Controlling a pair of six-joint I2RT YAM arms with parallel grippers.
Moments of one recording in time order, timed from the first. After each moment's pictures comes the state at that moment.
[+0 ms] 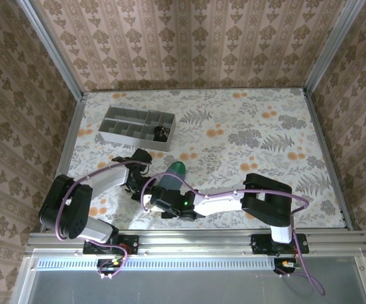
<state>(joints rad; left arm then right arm) -0.51 1.45 0.69 -0.74 0.42 -1.58 1.25 1.90 1.09 -0.13 0.31 -0.33</state>
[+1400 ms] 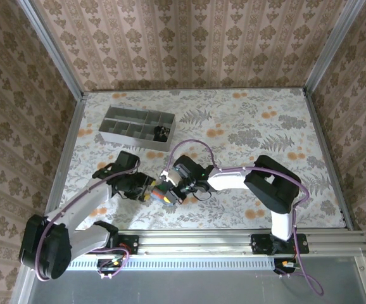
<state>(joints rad) -0.50 1.07 0.58 -0.65 0.34 -1.44 0.90 1.90 0.99 -0.03 -0.51 0.16</state>
